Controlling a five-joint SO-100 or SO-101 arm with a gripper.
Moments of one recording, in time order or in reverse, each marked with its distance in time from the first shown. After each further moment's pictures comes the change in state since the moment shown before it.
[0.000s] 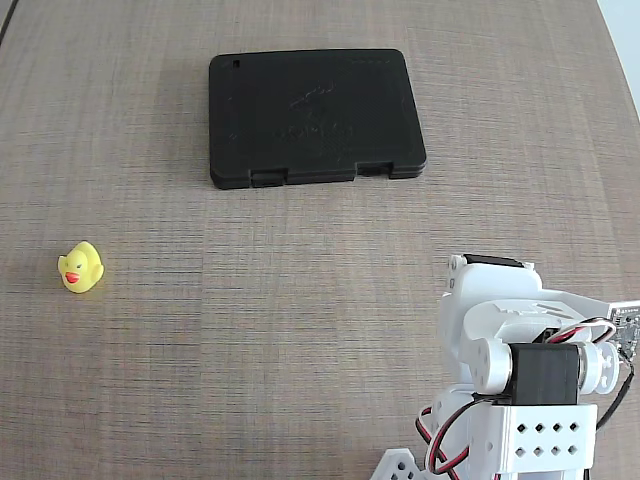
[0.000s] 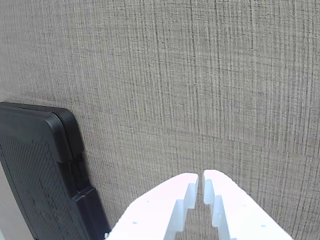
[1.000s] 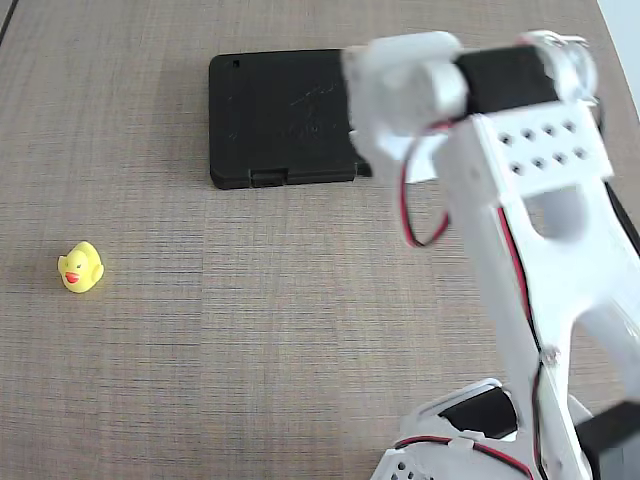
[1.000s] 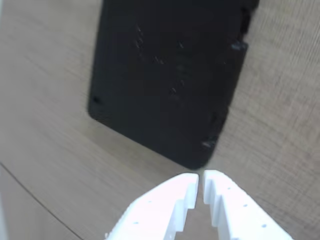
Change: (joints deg) arm -25.8 -71.8 -66.1 0.1 -0.2
